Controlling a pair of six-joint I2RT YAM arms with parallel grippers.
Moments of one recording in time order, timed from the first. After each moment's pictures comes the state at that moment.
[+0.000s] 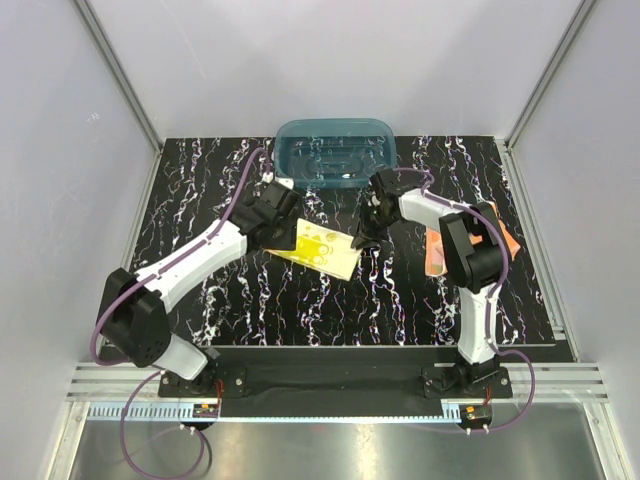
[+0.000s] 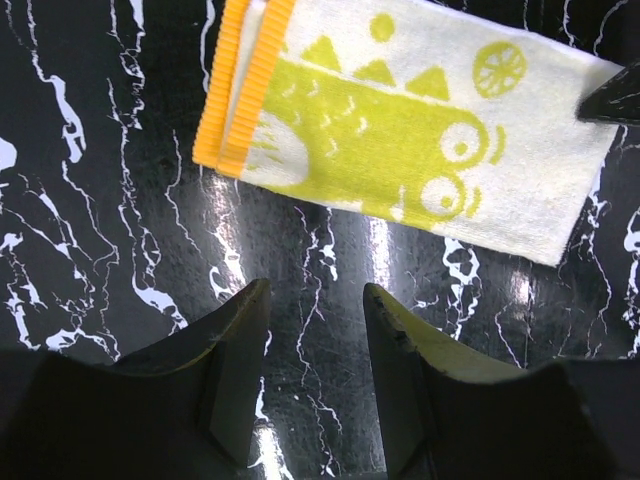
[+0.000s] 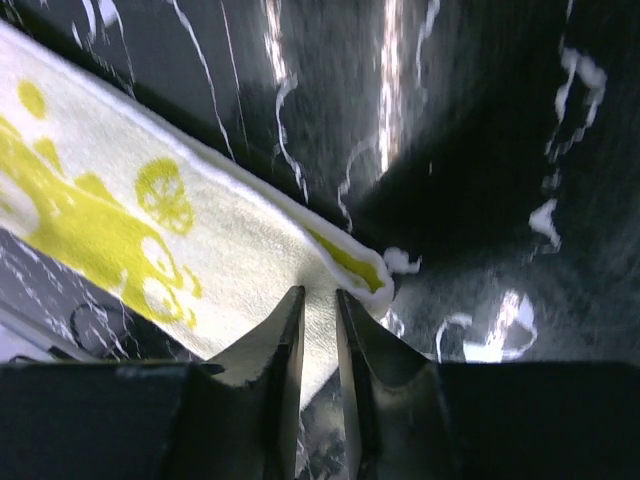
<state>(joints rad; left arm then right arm) -0.62 1.49 1.20 -0.71 -0.25 -0.46 0.40 2.09 1.45 -0.55 -0.36 0.55</state>
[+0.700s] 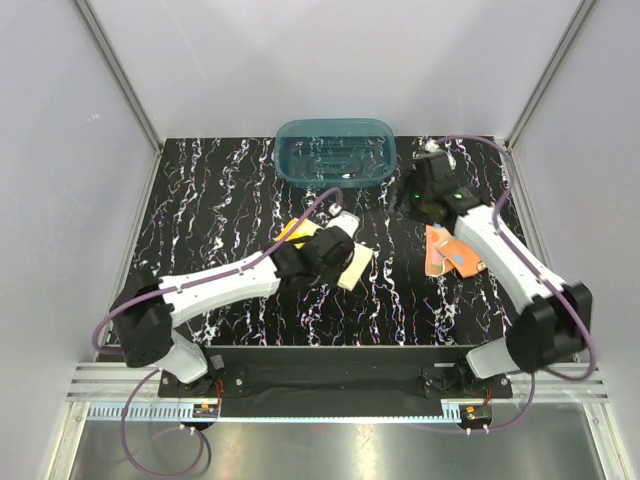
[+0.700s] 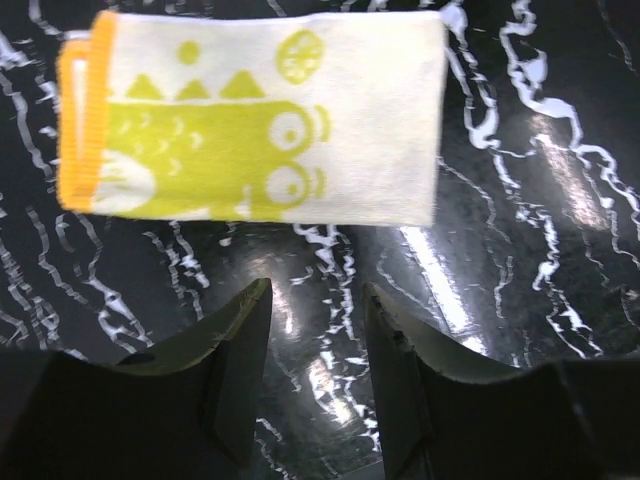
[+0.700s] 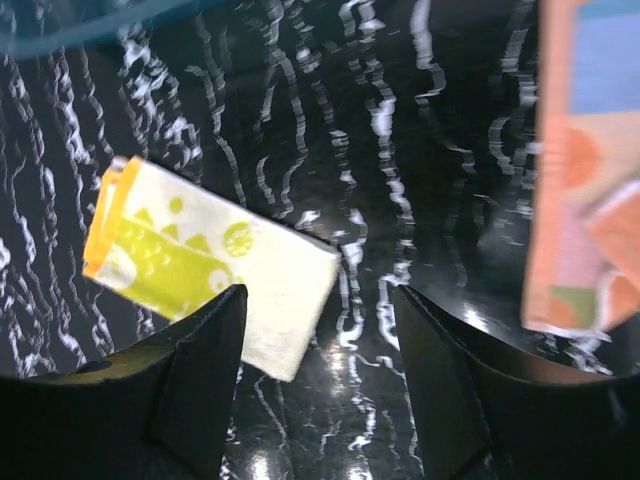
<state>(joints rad) -1.01 1.50 1.15 -0.55 -0.40 -0.38 0.39 1.51 1.32 -0.64 0.09 0.59</state>
